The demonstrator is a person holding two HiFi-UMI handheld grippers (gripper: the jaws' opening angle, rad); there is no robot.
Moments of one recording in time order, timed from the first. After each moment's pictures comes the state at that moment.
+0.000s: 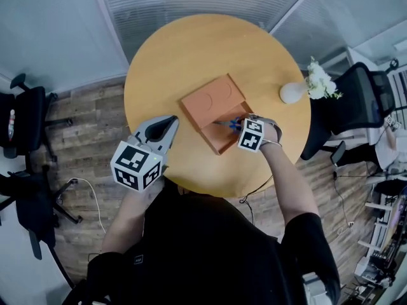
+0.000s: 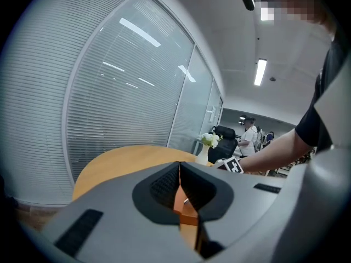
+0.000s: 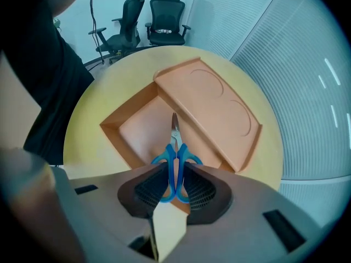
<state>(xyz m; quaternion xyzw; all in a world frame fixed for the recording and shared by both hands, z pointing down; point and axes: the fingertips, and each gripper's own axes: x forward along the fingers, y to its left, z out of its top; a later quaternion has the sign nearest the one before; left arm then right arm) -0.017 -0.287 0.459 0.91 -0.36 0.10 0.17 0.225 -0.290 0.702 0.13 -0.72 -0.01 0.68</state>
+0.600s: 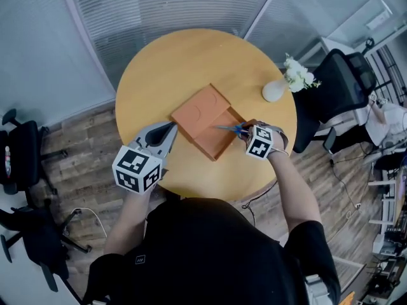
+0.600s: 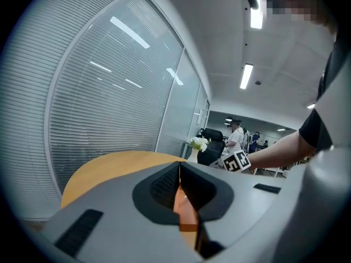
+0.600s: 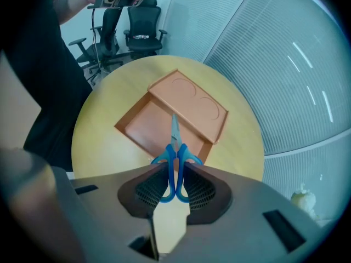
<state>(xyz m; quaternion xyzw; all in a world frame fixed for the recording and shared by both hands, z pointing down) -0.003 -0.295 0.439 0.94 -0.29 0.08 0.15 0.262 -0.267 0.640 0.24 -0.71 0.02 0.67</state>
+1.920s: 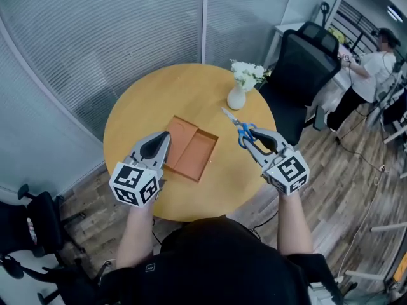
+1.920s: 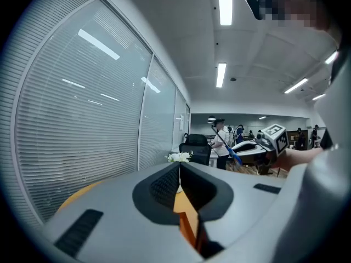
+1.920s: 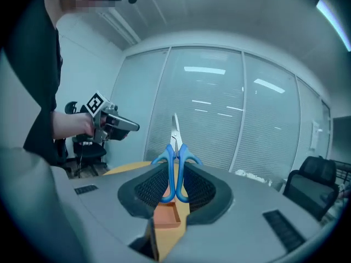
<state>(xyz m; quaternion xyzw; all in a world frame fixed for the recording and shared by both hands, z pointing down) 0.119 -0.272 0.339 0.97 -0.22 0.07 0.04 0.297 -0.169 0.366 0.57 -0.81 -0.03 0.16</state>
